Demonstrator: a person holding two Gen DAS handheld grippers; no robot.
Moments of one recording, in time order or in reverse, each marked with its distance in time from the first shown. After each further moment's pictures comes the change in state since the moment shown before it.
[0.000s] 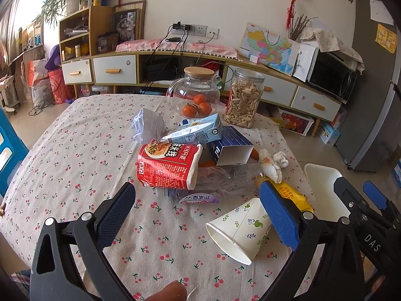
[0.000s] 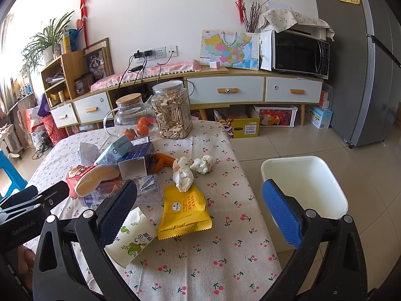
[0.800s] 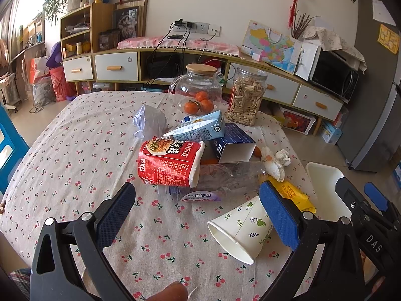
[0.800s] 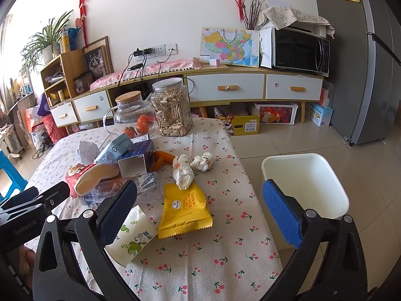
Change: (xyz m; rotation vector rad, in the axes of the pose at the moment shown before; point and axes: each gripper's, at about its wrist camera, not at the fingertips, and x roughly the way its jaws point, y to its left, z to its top) left arm 0.005 0.000 -0.001 -0.010 0.016 0.008; right arm 0.003 0.000 0.000 0.003 0.008 0.002
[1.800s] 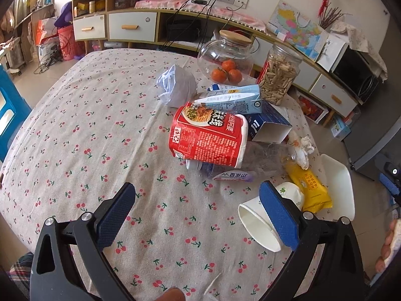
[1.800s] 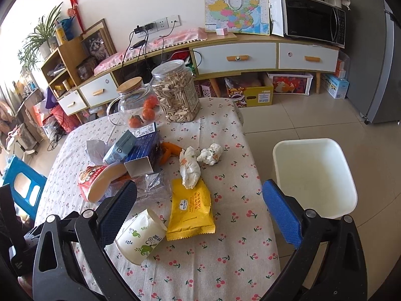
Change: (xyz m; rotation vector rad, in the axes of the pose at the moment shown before) left arm 0.027 0.048 0.009 -0.115 0.212 0.004; right arm 0.023 -0.021 0.046 0.084 0.252 0.114
